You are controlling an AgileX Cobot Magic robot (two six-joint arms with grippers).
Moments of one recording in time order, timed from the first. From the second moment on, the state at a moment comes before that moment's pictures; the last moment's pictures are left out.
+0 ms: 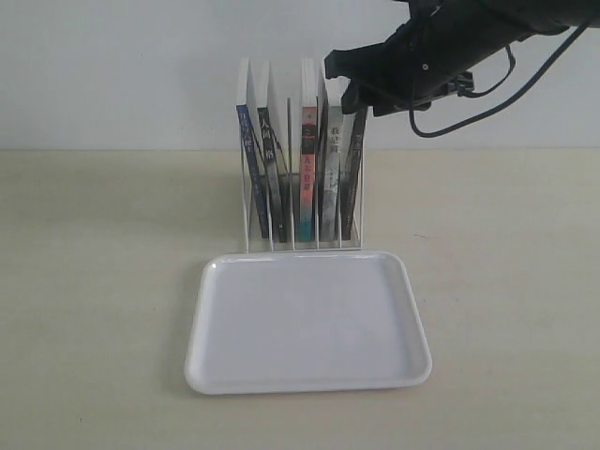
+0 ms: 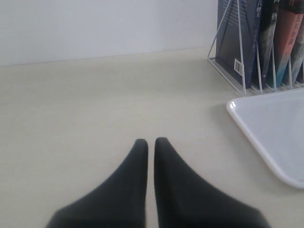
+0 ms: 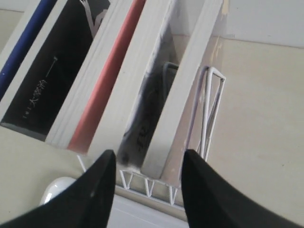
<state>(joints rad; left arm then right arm) -0.10 0.00 0.00 -0.04 0.33 0.08 0.36 1.90 -1.60 0.44 0.60 -0.19</state>
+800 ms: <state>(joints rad) -0.10 0.00 0.00 -0.04 0.33 0.08 0.36 1.97 -1.61 0.37 0.53 -0.14</state>
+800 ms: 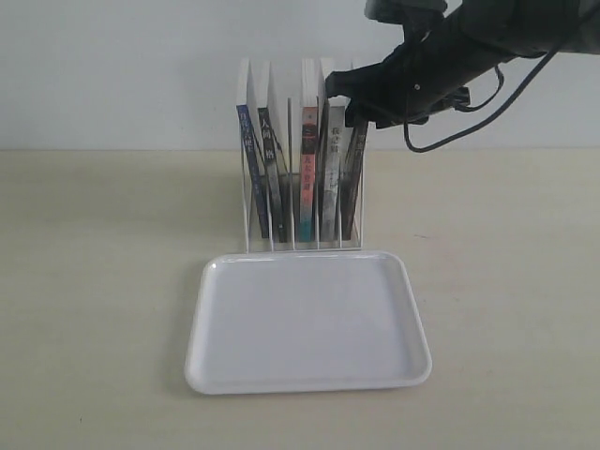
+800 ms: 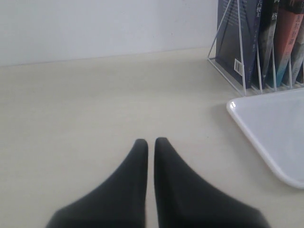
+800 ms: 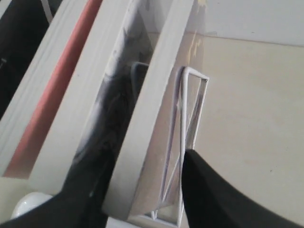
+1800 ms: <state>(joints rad) -0.10 0.00 0.00 -0.04 0.33 0.08 0.36 1.98 -1.86 0.28 0.74 -0.08</state>
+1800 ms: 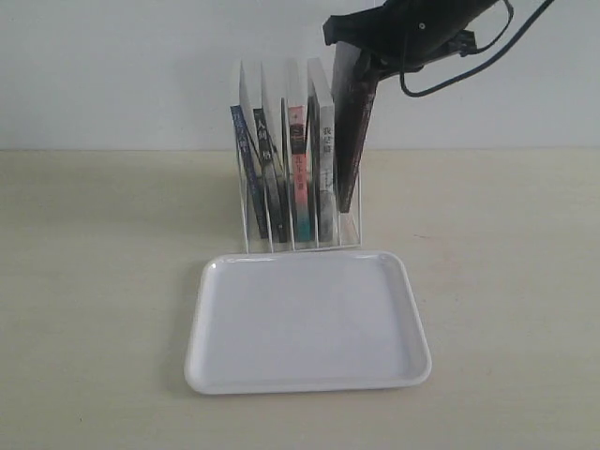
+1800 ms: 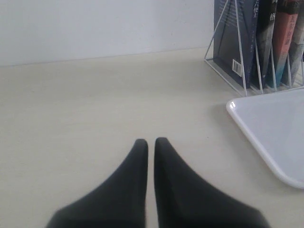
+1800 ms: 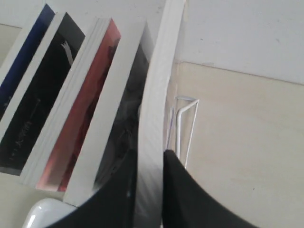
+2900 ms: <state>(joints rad) -0.10 0.00 0.00 -0.04 0.33 0.08 0.36 2.07 -1.91 0.16 0.74 0.00</state>
